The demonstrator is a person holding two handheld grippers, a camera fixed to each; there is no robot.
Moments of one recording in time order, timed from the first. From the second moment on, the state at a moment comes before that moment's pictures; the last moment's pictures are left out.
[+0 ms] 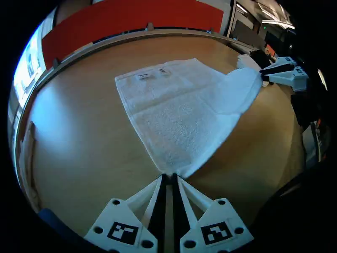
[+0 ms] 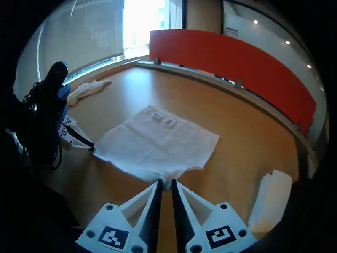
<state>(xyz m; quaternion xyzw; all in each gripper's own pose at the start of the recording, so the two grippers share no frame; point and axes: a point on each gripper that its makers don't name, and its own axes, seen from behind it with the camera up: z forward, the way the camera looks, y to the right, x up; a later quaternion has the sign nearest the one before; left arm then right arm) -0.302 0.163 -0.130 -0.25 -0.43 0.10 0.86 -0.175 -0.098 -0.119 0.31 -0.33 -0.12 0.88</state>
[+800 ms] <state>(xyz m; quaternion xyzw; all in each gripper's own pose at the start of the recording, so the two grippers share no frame) -0.237 0.151 -0.107 -0.24 -0.42 0.03 0.88 -0.161 -0.096 -0.113 0.31 -0.32 -0.12 0.89</state>
